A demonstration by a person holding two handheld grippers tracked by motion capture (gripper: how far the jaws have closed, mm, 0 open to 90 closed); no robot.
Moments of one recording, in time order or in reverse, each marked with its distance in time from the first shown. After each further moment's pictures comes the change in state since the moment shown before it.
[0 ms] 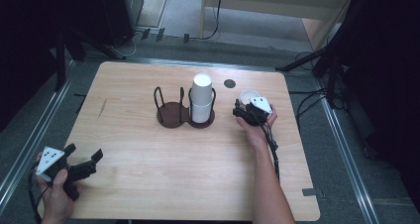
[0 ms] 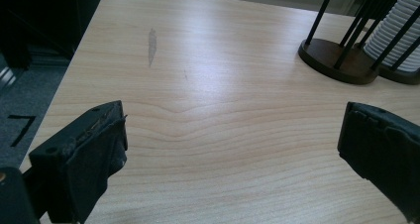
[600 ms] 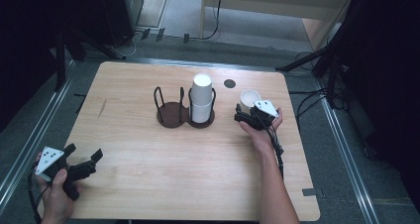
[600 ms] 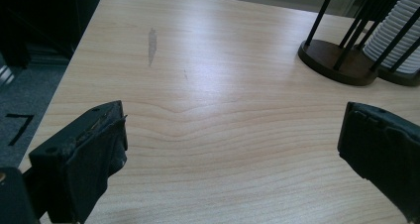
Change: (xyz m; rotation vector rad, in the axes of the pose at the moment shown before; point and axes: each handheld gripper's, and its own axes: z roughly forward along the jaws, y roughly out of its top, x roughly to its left) left arm 0.000 0.000 0.000 -0.001 -0.001 -0.004; right arm -0.011 0.000 -0.021 0.003 0.058 0.001
